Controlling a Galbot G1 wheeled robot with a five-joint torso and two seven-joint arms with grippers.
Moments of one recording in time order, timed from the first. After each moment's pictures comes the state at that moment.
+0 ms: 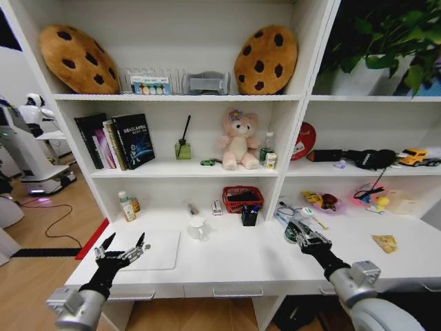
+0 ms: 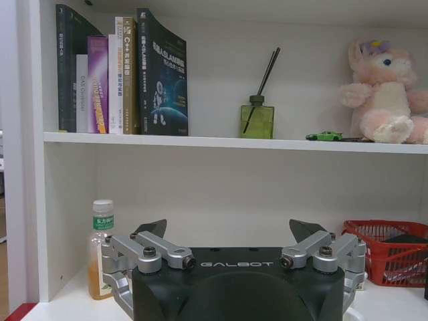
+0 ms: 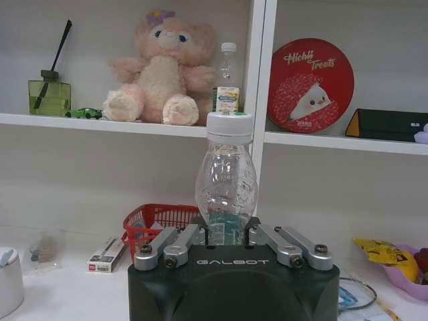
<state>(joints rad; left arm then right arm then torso) 1.85 -1.24 -0.86 -2.43 -0.50 0.17 -0.01 -1.76 1.04 0.85 2.38 0.57 -0.27 0.08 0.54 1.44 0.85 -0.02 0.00</state>
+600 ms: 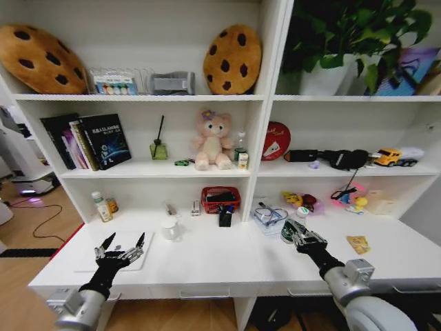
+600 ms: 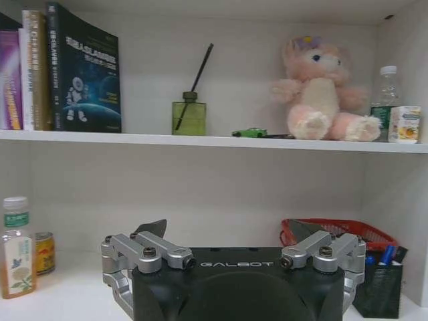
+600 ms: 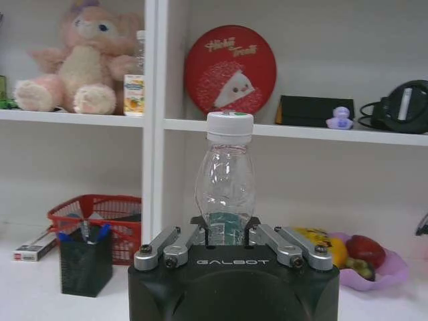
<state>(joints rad) 1.85 -1.24 -0.86 -2.43 -0.50 0.17 -0.01 -1.73 1.04 0.80 2.38 0.56 -0.29 0.12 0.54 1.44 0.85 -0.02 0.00</state>
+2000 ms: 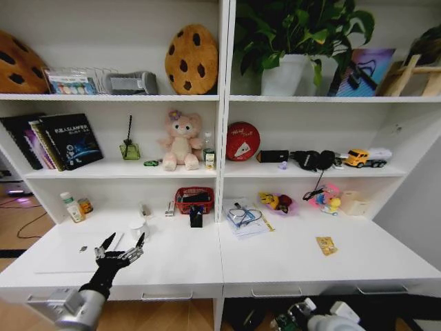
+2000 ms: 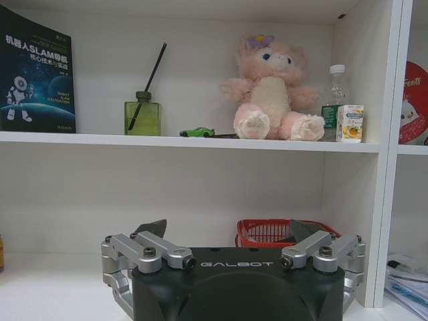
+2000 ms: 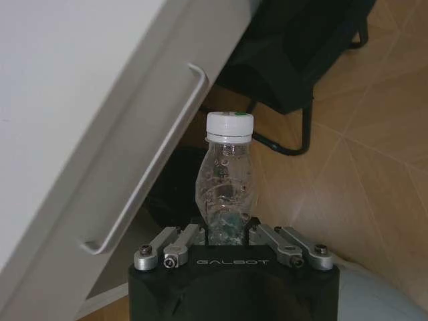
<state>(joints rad) 1.85 -1.24 -0.86 -2.43 -0.50 0.17 -0.01 -1.73 1.25 0.55 2.23 1.60 -0.31 1.27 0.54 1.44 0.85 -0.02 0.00</state>
